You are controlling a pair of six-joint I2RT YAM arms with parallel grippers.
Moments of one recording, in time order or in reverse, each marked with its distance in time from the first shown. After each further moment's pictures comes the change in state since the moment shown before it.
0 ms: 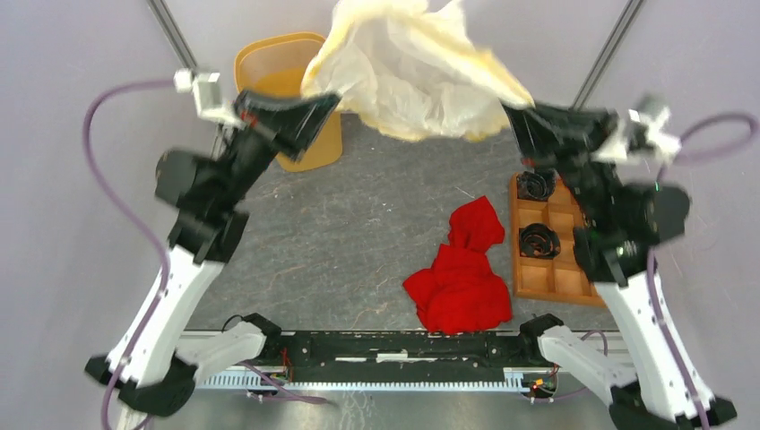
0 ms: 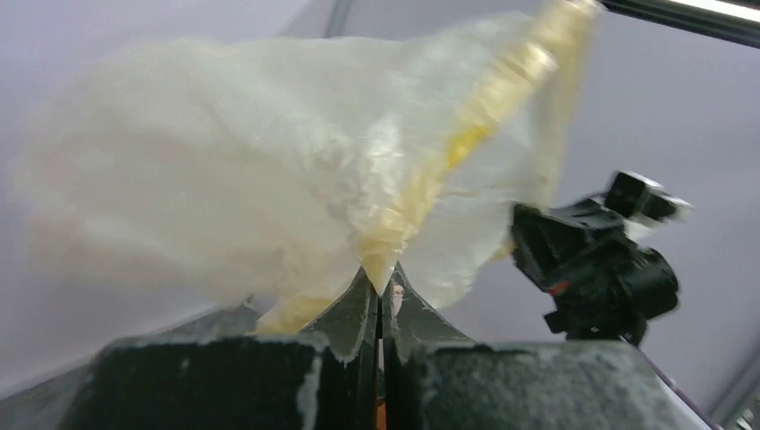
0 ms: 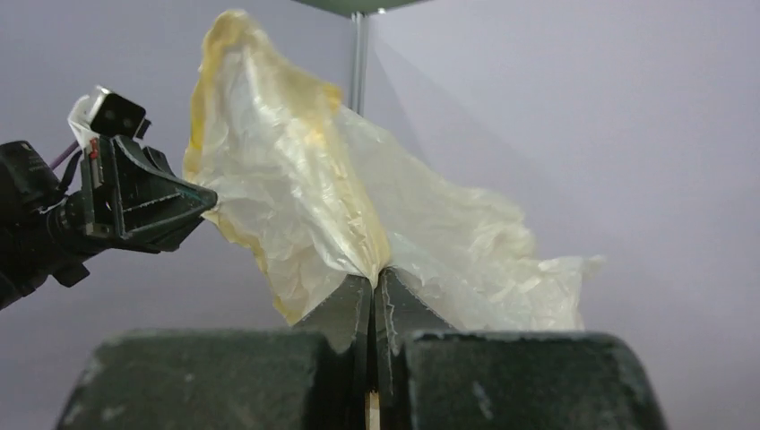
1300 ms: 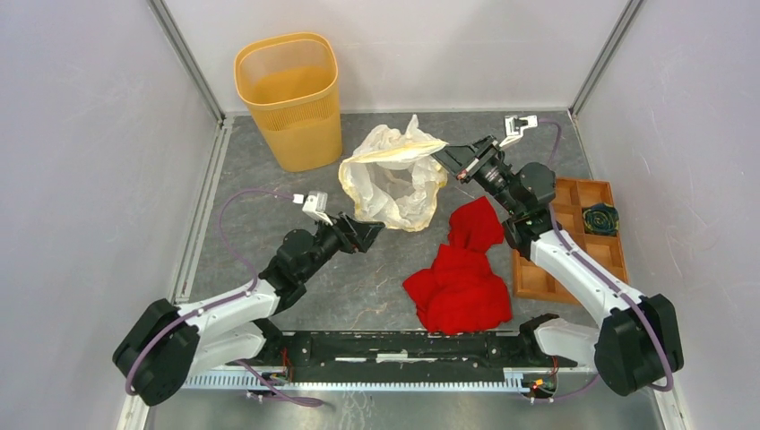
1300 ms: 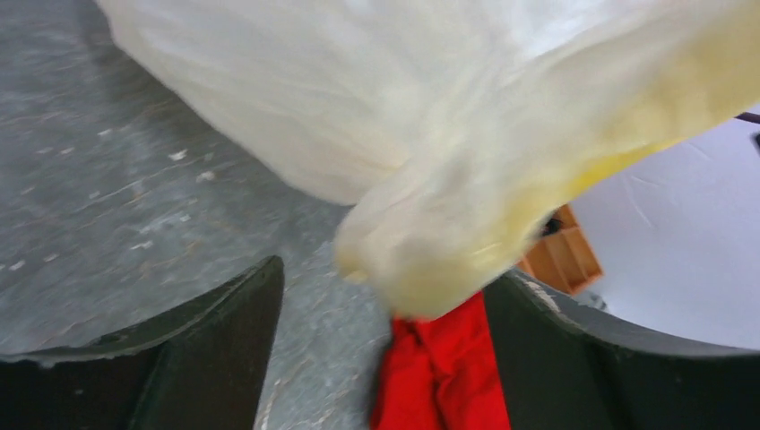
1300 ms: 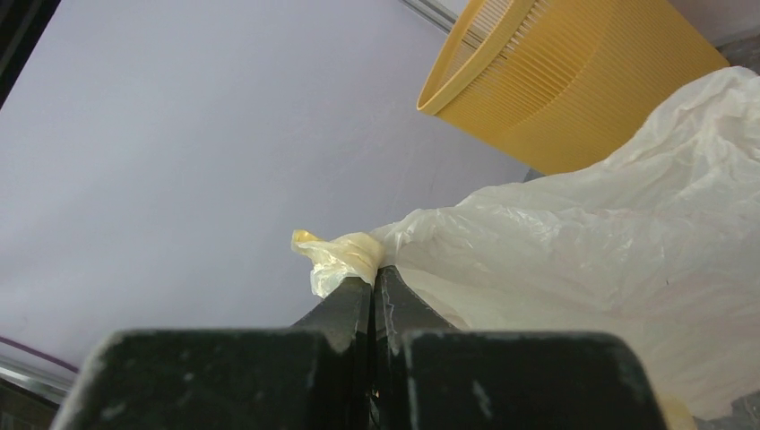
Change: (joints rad) left arm -0.193 -0.111 -1.201 0.468 -0.386 -0.048; right arm 0.011 0.194 -0.593 0.400 -0.017 0.914
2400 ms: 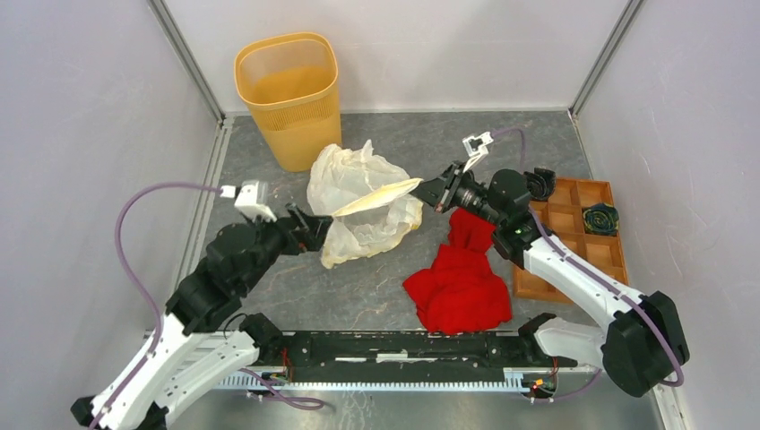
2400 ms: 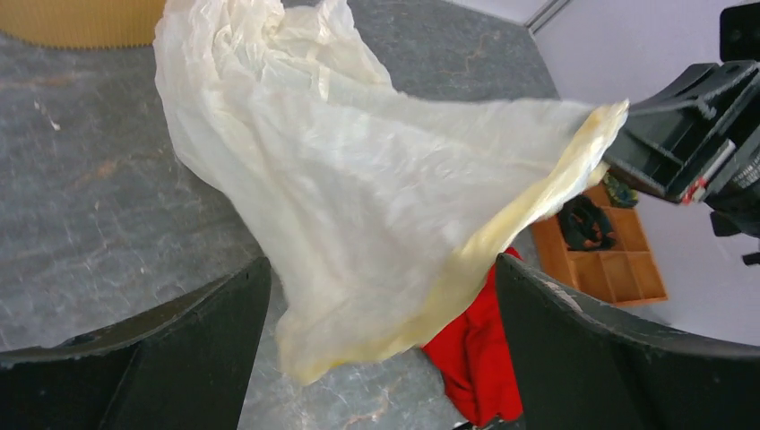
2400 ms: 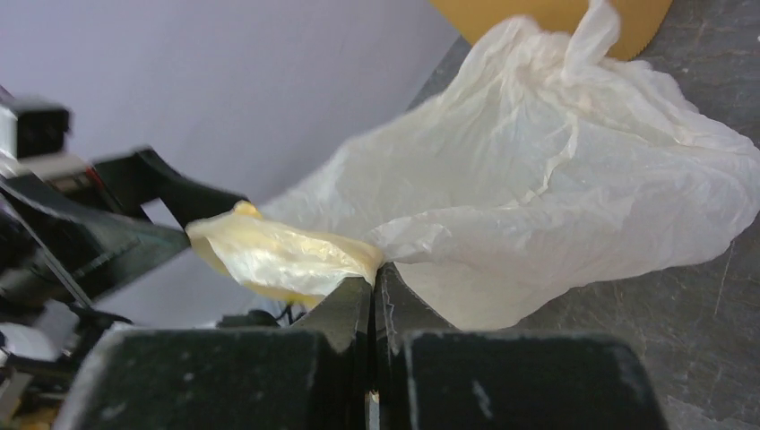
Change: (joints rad) left arm 0.000 -0.425 0.590 -1.187 -0.220 0.135; right arm 0.165 -0.022 -0.023 -0.282 -0.055 -0.451
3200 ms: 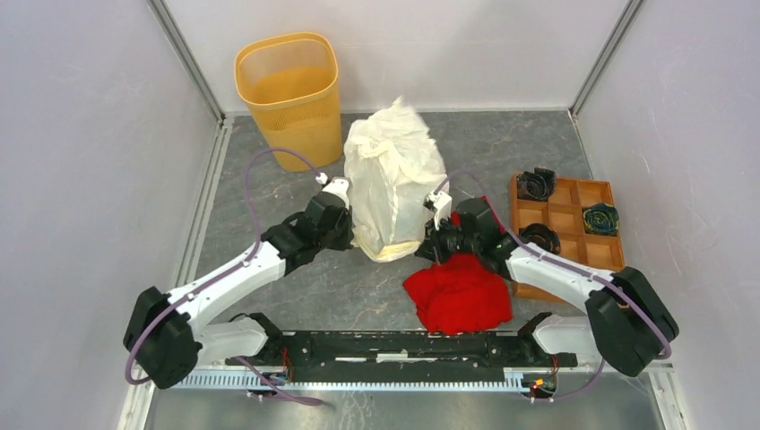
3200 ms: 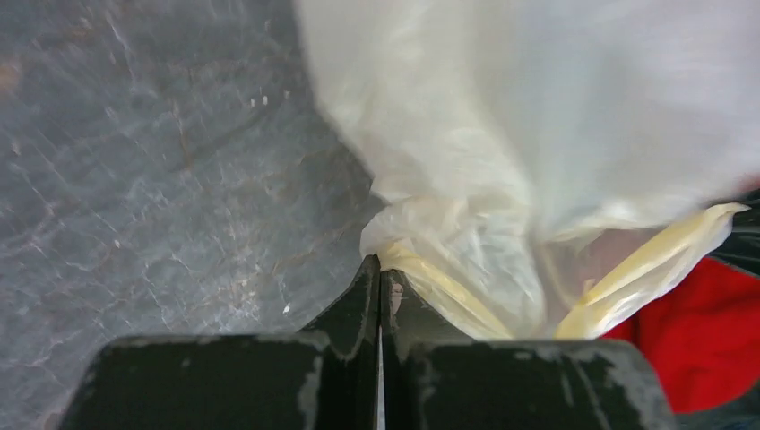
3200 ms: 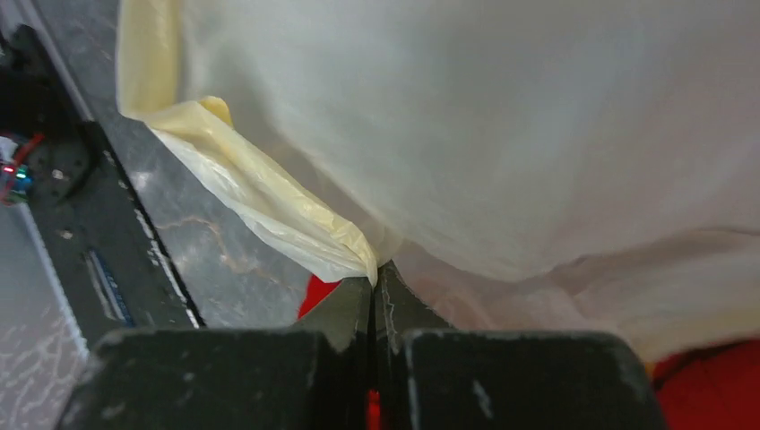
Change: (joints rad) left arm -0.001 0.583 -0.101 0.222 0.093 0.112; right arm 0.080 0.117 -0.188 -0.244 0.001 -0.559
